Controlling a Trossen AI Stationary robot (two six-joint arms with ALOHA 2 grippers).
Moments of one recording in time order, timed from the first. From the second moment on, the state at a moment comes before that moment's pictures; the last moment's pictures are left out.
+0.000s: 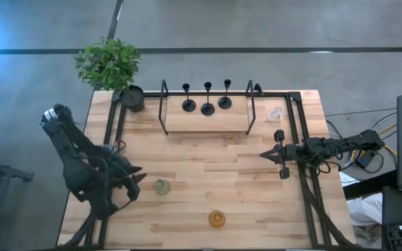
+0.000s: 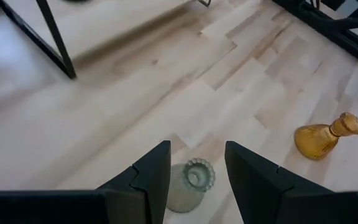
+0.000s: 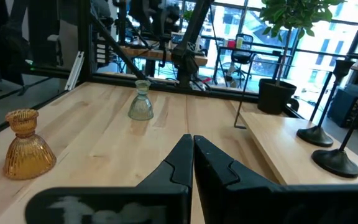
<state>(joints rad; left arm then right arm) -0.97 1.20 1.10 -1.31 -0.86 -1.77 0.23 0.08 0.01 0.04 0.18 -0.08</state>
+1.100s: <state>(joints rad) -0.97 1.20 0.62 -0.63 -0.62 -1.59 0.23 0.08 0.01 0.04 0.18 -0.08</state>
